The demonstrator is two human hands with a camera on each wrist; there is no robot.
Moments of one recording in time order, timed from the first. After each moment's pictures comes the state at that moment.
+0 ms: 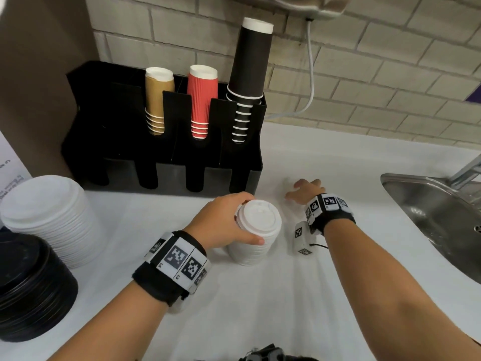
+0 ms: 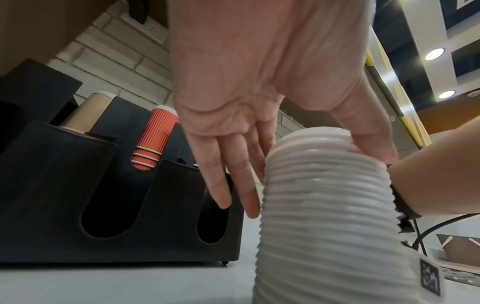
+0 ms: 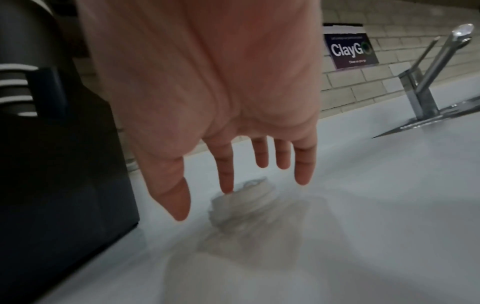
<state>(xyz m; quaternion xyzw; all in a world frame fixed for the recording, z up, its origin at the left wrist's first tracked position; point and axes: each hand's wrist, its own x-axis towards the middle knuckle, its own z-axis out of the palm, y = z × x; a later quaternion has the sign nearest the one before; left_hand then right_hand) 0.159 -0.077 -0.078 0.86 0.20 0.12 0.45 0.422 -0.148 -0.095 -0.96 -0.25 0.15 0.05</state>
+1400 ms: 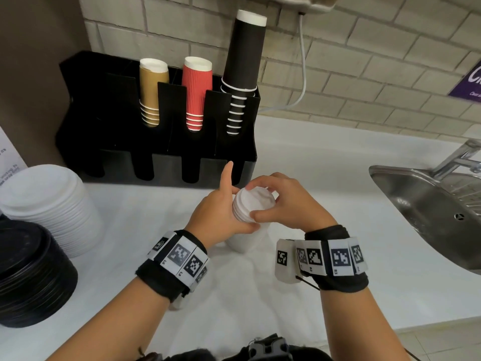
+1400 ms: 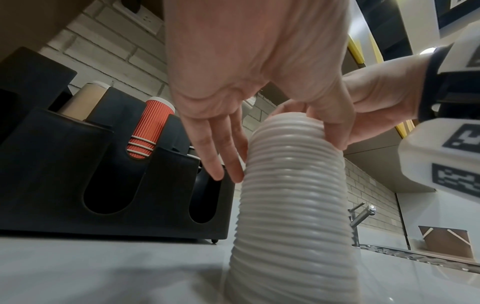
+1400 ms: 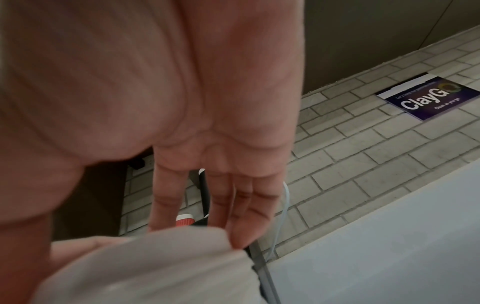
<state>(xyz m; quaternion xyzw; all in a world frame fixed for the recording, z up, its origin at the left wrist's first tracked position) 0.153 -0.093 -0.083 0.84 0.22 0.18 0.46 0.286 -0.204 -0.030 -0.79 -0.54 0.15 0.26</state>
